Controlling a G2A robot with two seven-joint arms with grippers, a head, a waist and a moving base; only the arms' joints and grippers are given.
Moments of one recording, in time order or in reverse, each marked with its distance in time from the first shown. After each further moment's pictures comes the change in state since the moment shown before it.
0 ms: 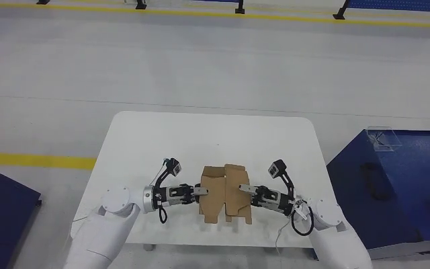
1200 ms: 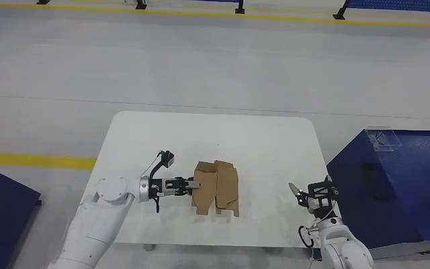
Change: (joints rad) left arm -0.099 -0.007 -0.029 0.103 0.178 -0.018 -0.029; right arm -0.423 0.015 0.218 -0.343 -1.775 0.198 -1.107
